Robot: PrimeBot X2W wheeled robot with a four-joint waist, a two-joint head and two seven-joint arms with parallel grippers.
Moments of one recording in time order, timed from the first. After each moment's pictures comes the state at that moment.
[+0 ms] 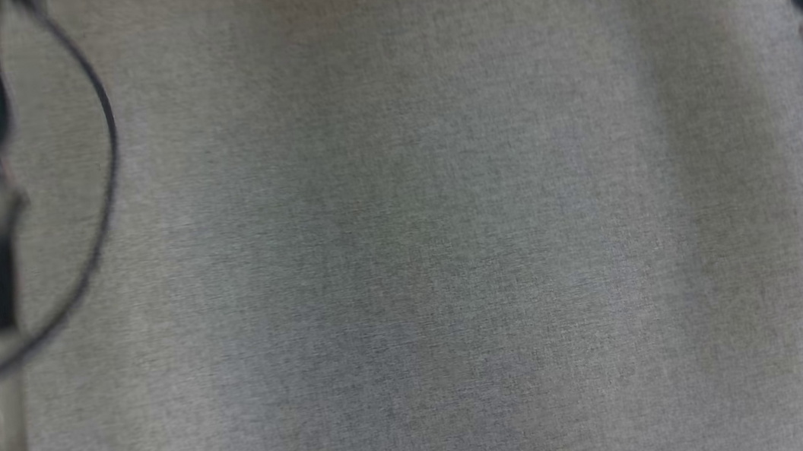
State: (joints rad) left arm -1.21 0.28 -0.19 0.38 -0.64 -0.12 -0.09; right arm -1.31 -0.28 0.21 0.77 0.06 0.13 -0.06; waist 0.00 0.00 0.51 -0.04
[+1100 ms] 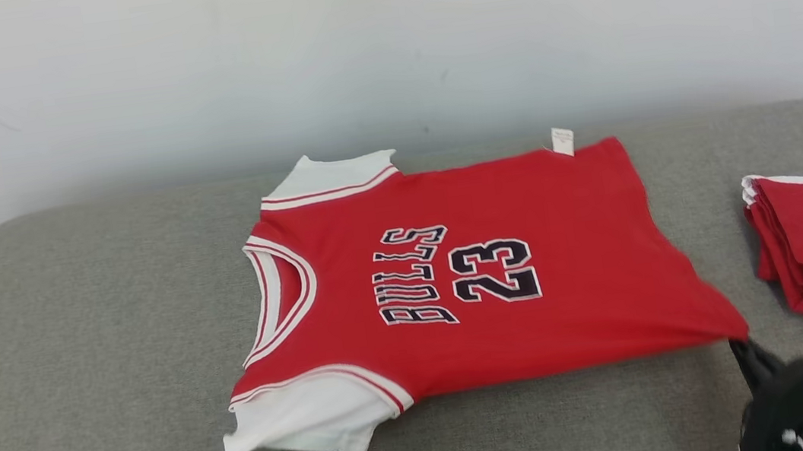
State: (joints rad) left arm 0.07 0.21 -0.26 -0.02 -0.77 0.08 -0.08; right arm -0.10 -0.16 -0.13 0.18 0.28 0.13 0.40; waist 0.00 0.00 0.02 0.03
